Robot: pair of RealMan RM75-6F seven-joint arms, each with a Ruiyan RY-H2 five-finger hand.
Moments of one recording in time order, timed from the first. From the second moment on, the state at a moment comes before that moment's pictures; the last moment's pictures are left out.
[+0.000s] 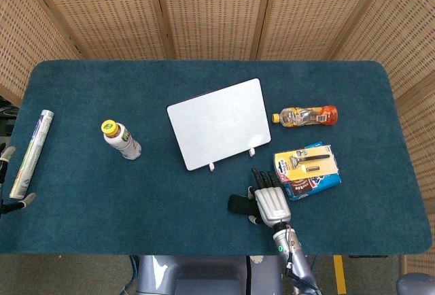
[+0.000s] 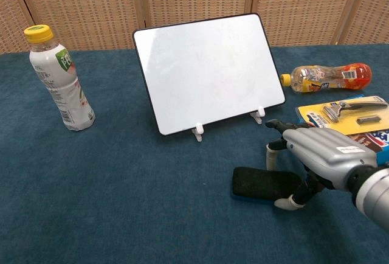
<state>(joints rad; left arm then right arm) -0.10 -1.16 -0.11 -1.50 1.36 1.43 -0.06 0.45 -1.78 0.09 -1.66 -1.06 1.25 -0.73</state>
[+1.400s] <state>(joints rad) -0.10 -1.17 -0.11 -1.50 1.39 1.46 -0.05 0.42 -1.62 0.26 -1.69 -1.17 1.37 -0.43</state>
